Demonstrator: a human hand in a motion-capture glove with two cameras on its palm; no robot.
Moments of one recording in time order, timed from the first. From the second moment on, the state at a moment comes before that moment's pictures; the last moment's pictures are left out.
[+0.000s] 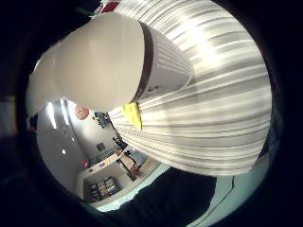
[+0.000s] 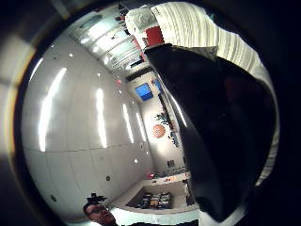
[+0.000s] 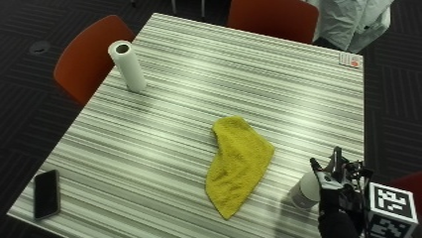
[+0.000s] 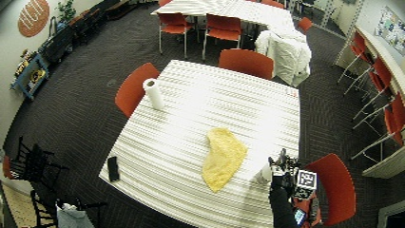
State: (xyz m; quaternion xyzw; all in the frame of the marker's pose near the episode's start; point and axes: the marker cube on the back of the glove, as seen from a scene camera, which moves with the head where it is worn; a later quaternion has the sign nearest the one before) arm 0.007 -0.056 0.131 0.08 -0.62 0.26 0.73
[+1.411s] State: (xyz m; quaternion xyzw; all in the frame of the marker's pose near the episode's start) arm 0.036 -0.073 0.159 0.16 -0.62 0.22 0.74
